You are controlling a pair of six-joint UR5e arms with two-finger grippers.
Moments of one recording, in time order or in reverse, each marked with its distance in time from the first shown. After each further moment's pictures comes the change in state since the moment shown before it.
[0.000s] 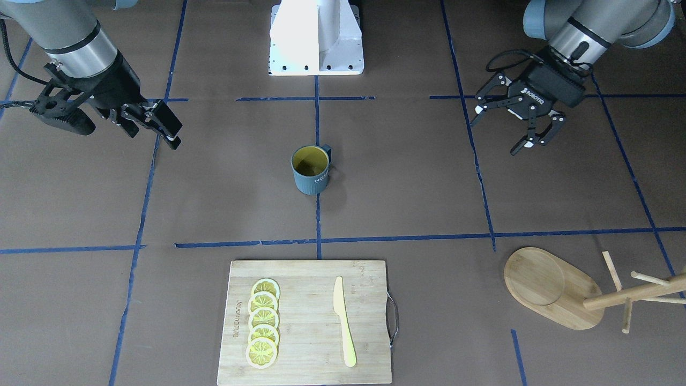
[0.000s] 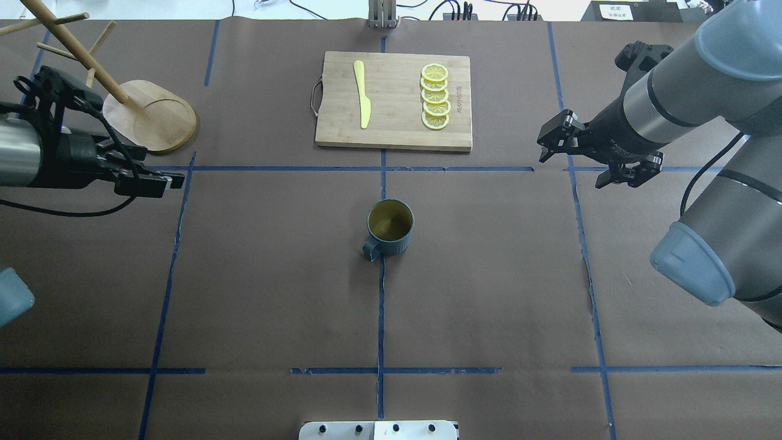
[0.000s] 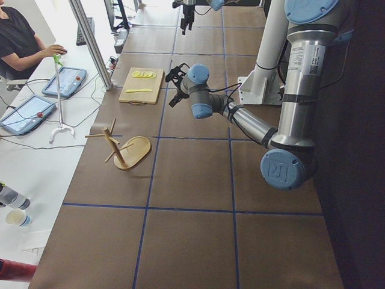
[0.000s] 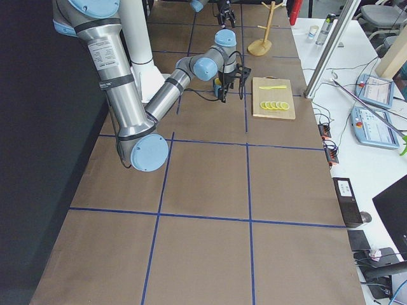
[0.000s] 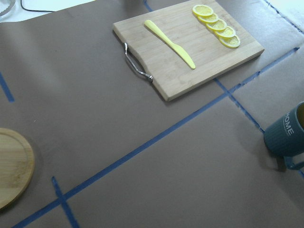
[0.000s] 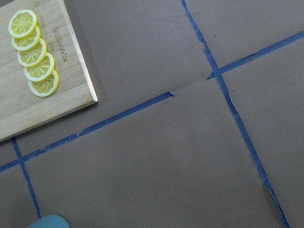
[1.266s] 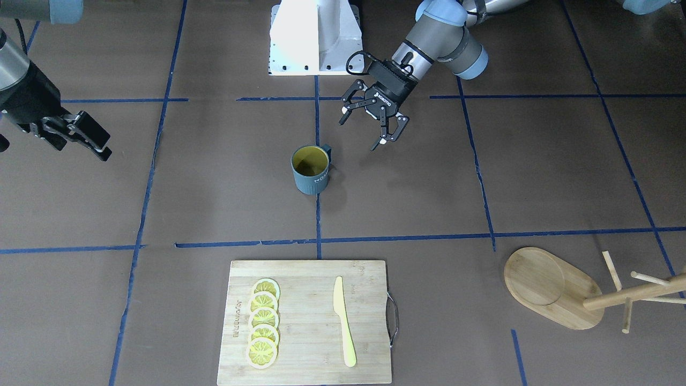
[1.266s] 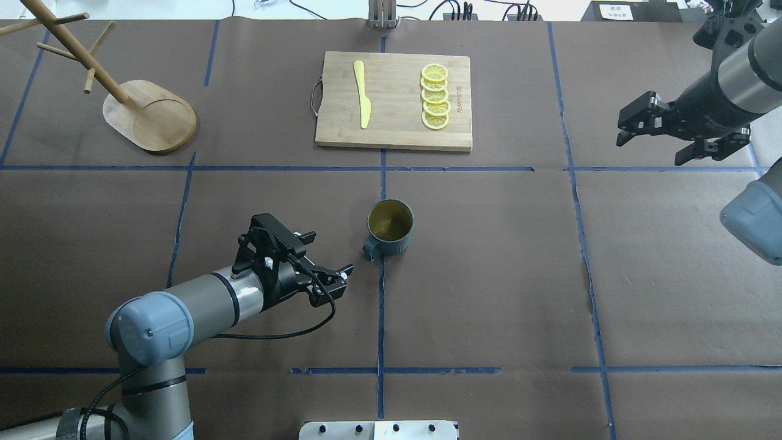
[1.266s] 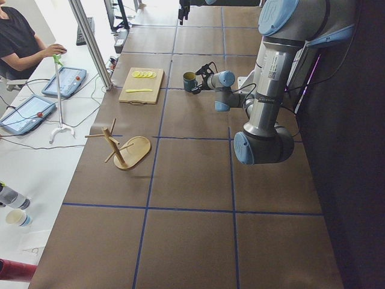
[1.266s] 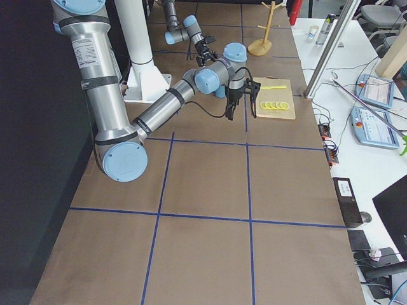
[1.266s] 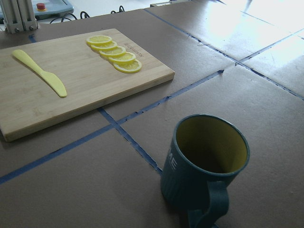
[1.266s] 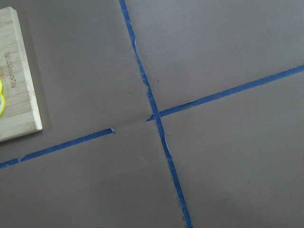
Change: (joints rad) left arm 0.524 -0.255 0.277 -0.250 0.622 -0.018; right arm 0.195 -0.119 -0.025 -0.025 0.101 -0.326
